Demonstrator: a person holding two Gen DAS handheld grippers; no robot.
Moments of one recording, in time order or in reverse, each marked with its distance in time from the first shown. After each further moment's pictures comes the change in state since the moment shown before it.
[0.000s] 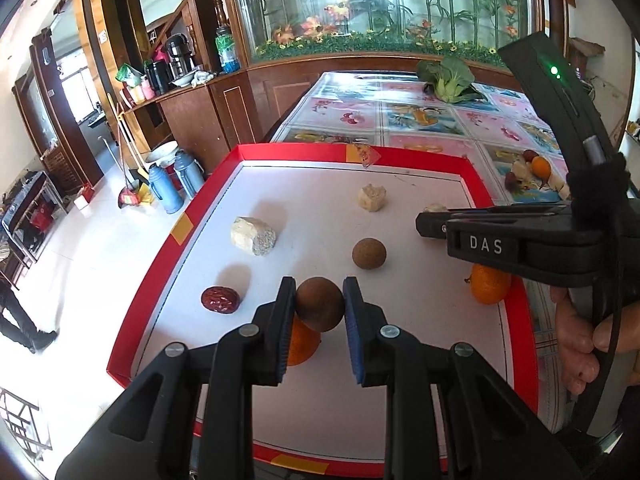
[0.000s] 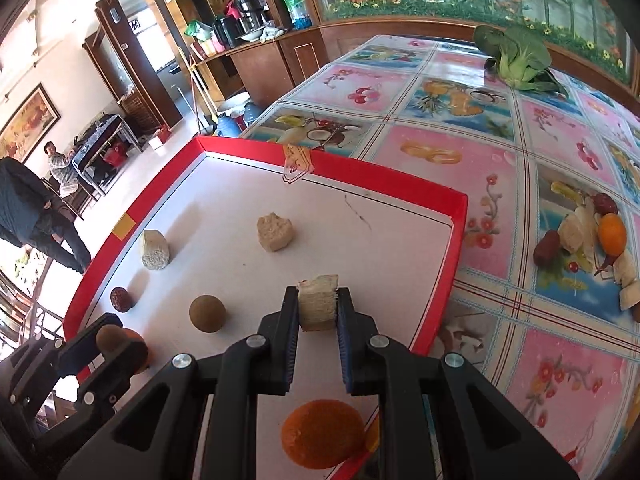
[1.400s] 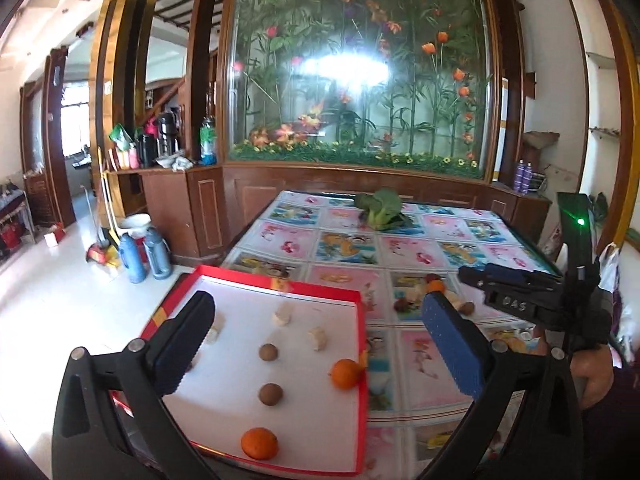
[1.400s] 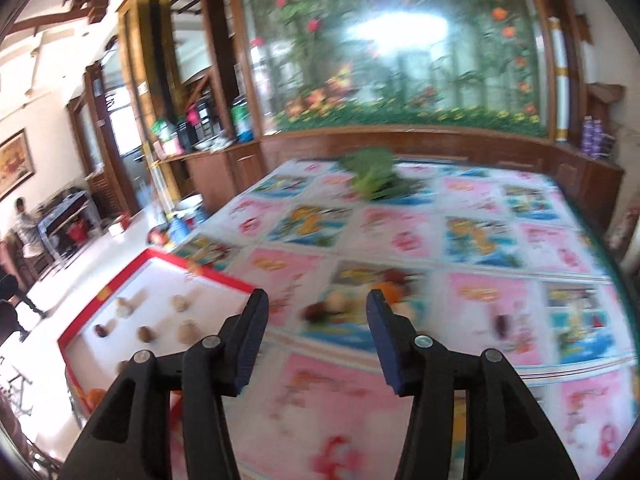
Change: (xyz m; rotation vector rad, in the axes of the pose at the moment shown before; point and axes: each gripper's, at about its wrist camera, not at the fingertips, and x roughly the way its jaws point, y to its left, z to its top) left arm -0.126 -0.033 0.024 -0.109 -0.374 -0.179; right arm -0.168 -0.113 -0.038 0.050 -0.427 -0.211
